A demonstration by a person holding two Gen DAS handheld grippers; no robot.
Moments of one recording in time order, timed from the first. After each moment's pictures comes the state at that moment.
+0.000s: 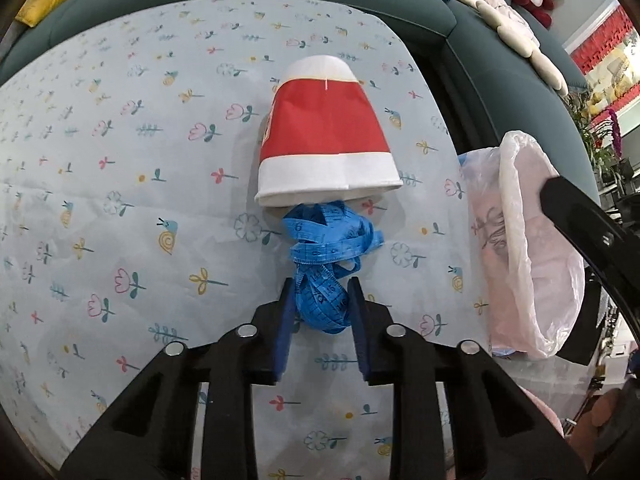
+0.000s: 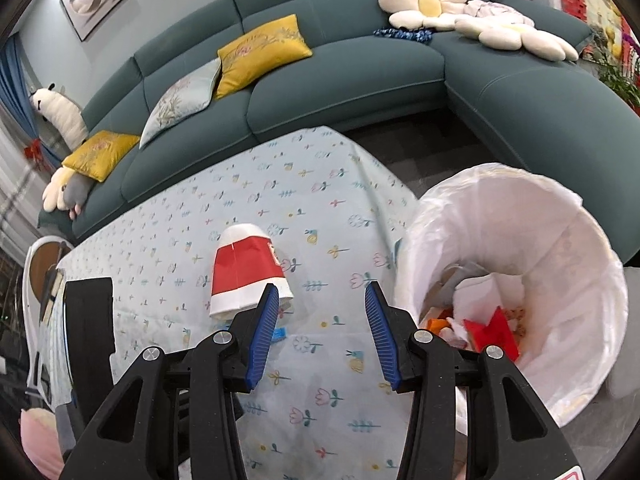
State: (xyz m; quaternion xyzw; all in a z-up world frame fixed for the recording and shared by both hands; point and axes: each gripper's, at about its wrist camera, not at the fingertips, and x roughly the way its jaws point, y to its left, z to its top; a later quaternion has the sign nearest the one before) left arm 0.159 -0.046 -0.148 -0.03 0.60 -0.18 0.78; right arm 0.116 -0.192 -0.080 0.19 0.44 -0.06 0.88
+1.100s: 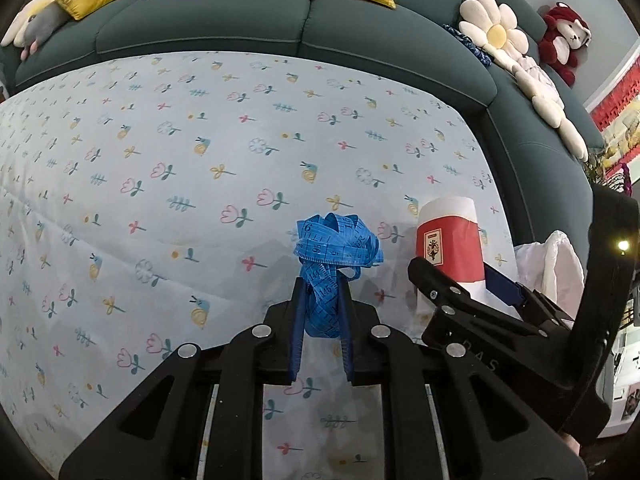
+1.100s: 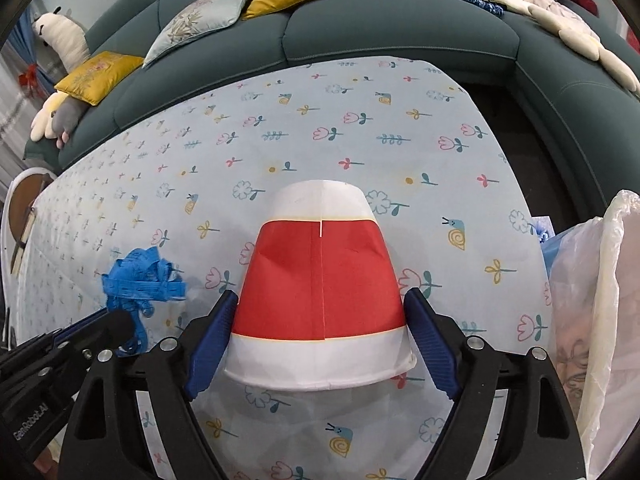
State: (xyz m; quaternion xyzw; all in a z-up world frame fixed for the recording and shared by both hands) left arm 0.221 0.052 -0.120 -0.06 0.55 -0.13 0.82; right arm 0.223 -0.105 -0.149 0.12 0.52 -0.02 0.84
